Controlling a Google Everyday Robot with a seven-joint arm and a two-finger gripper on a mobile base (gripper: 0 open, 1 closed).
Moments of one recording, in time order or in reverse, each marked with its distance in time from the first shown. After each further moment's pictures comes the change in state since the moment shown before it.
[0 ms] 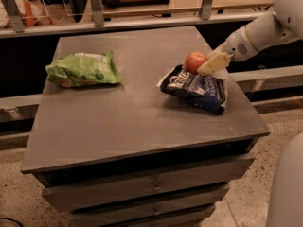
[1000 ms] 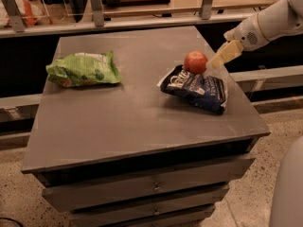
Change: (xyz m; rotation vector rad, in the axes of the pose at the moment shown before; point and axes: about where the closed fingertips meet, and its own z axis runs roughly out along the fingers) arm -0.018 -0.020 -0.035 0.097 -0.047 -0.022
